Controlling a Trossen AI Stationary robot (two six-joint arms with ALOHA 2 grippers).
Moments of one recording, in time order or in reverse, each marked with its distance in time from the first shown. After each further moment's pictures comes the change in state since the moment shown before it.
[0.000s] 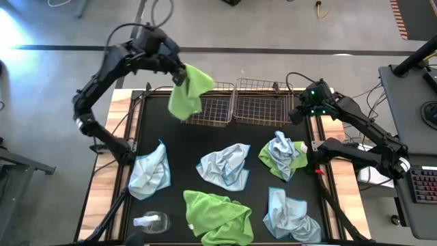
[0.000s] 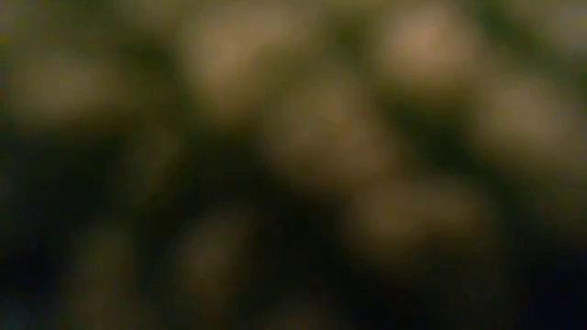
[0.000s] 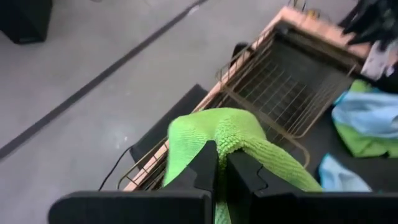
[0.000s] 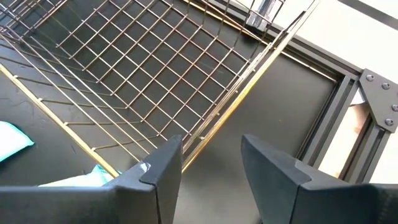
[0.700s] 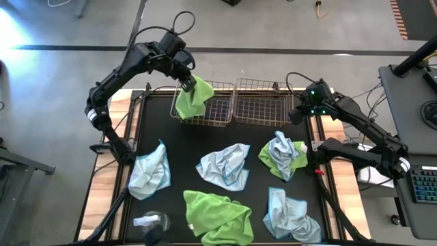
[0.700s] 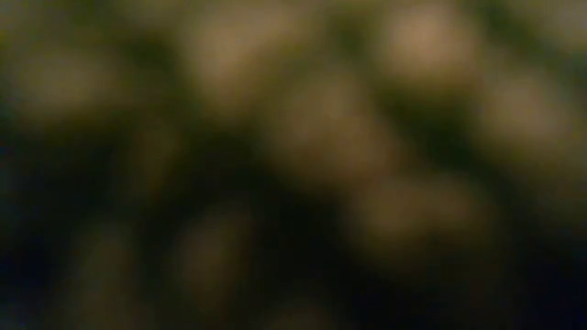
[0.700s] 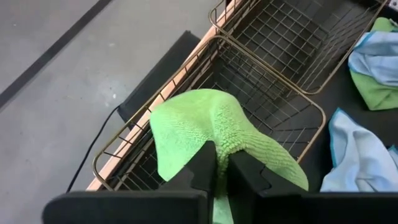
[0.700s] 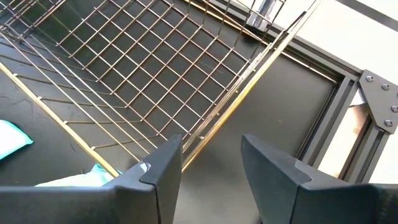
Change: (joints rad) left arm -0.006 0.134 0.005 -0.093 0.031 0.032; right arm 0.000 0.000 0.000 0.000 0.000 -0.008
